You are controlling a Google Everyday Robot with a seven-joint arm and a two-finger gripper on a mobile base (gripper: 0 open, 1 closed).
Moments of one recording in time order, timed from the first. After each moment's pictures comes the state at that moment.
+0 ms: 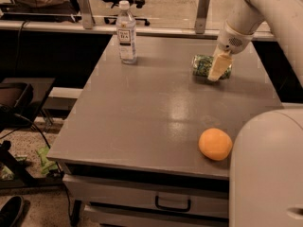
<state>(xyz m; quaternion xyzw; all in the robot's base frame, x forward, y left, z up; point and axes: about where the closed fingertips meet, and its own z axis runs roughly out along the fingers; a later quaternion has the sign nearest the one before) 0.685 -0.223 0.860 -0.59 0.79 0.02 0.13</state>
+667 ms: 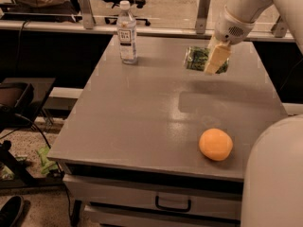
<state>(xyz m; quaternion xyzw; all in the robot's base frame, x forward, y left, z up) 0.659 -0.191 0.905 -0.63 0.76 0.03 0.16</state>
